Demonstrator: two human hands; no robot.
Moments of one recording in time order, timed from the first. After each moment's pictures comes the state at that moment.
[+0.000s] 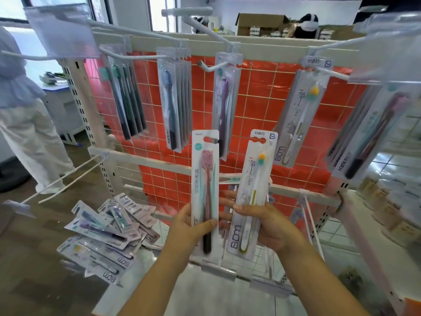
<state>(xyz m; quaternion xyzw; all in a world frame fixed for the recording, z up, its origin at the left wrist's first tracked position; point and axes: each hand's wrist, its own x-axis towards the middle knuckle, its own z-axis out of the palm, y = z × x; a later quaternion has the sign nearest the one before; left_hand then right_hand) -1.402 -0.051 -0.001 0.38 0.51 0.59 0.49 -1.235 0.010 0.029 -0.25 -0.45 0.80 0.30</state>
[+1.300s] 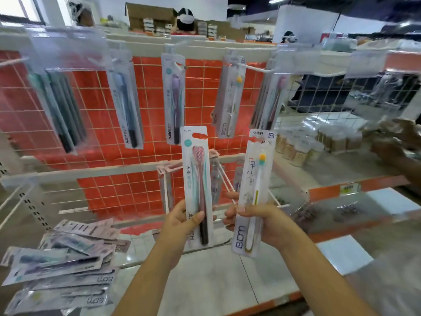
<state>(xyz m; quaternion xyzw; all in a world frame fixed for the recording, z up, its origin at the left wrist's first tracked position) -1.447 -0.111 0.010 0.49 0.39 0.45 0.64 -1.256 -0.149 0.048 -0.40 -0.39 0.66 0.50</state>
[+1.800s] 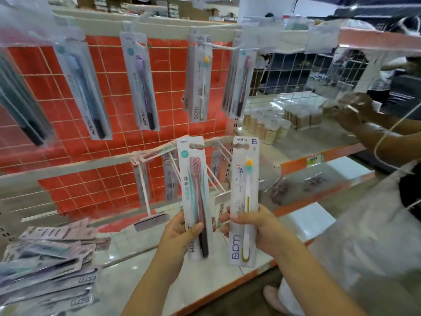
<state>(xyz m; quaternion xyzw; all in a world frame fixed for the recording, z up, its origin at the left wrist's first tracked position) -1.436 -0.152 -0.017 0.49 0.33 0.39 0.71 -1.261 -0.209 0.024 -0.46 -0.32 0.62 0.55</state>
